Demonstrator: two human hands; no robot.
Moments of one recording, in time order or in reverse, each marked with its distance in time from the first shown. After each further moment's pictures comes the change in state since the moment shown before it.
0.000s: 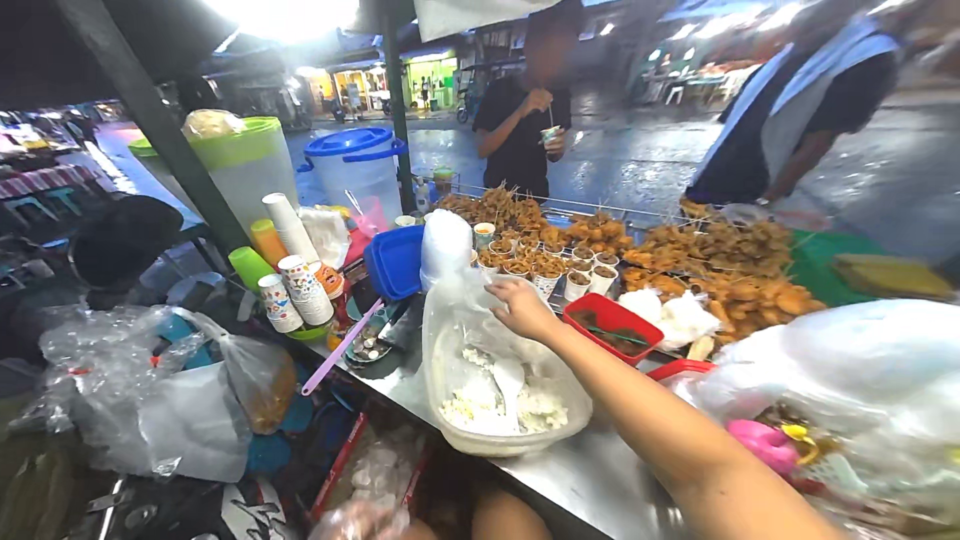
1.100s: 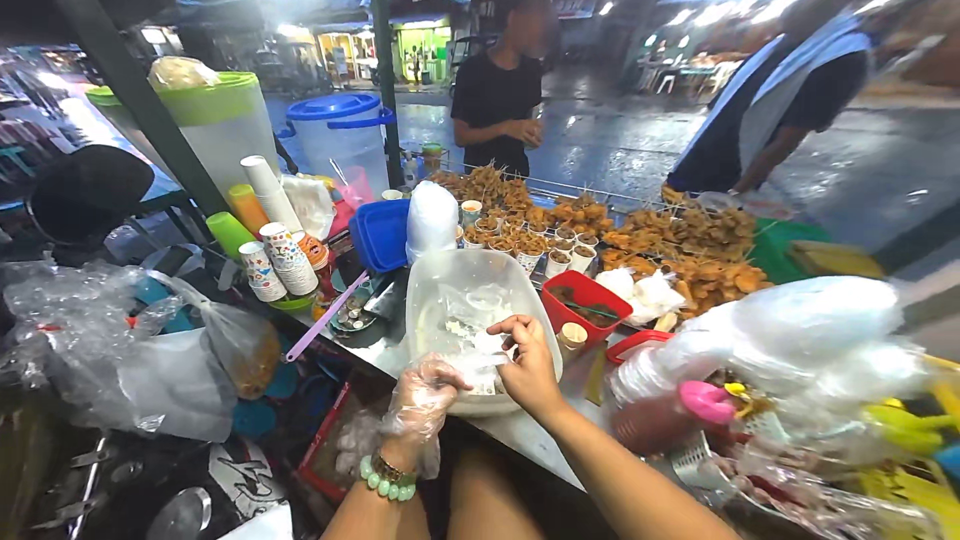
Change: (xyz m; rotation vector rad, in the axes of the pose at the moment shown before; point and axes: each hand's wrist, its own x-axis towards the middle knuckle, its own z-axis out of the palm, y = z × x) left_hand 0.113 0.128 0.024 -0.891 0.325 0.270; right_hand -0.142 -0.070 0.055 0.416 0.547 0.090
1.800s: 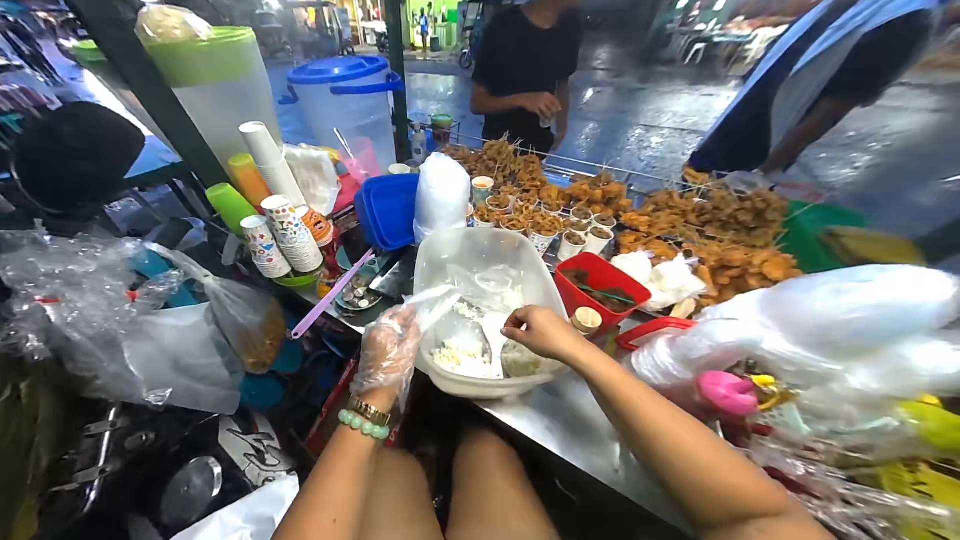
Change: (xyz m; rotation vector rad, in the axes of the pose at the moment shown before) left_hand 0.046 0.005 -0.041 0.680 0.060 -0.391; right_hand 0.065 0.045 -0.025 -0.463 -0.800 0.286
